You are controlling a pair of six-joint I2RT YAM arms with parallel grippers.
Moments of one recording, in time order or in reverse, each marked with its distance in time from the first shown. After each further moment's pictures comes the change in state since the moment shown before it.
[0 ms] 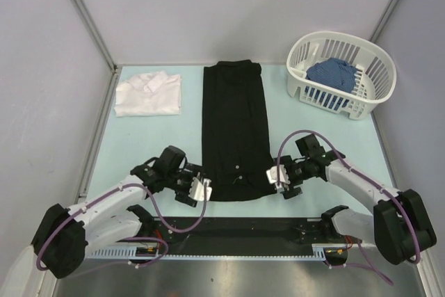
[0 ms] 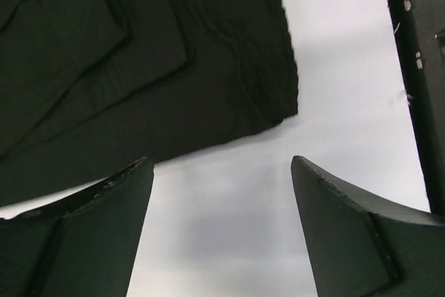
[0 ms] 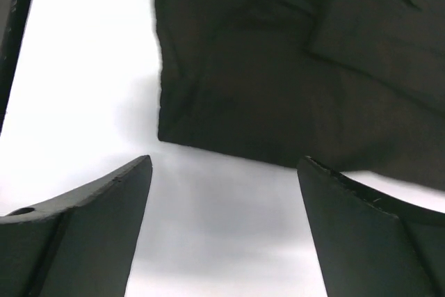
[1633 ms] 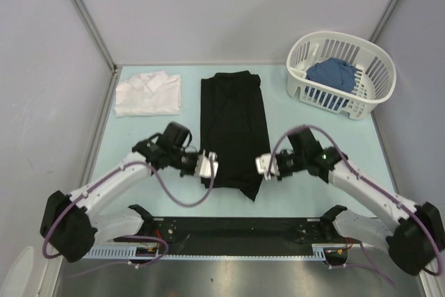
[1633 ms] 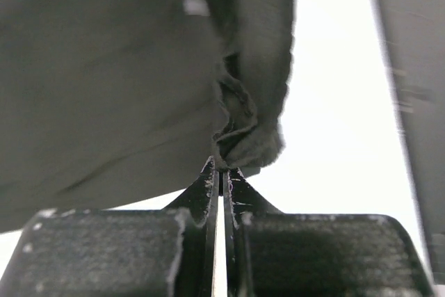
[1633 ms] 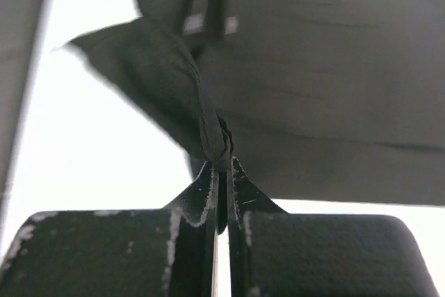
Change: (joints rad) left arm -0.039 0.094 0.246 -0.194 0.073 -0.064; right arm 0.240 -0.172 0.062 0.034 0.087 0.301
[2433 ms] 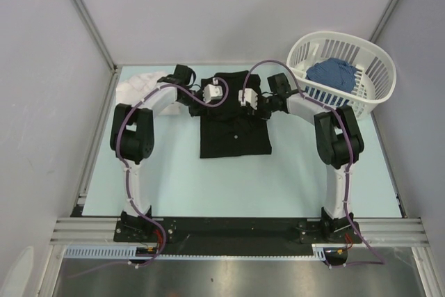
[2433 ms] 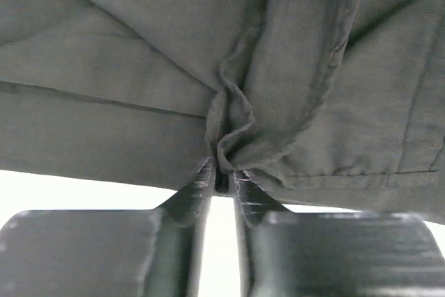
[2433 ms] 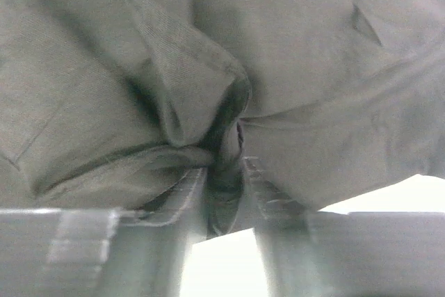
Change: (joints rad) left arm 0.402 1.061 0.971 -0.002 0.035 -0.072; right arm -0.295 1.099 0.854 0.240 0.012 0.056
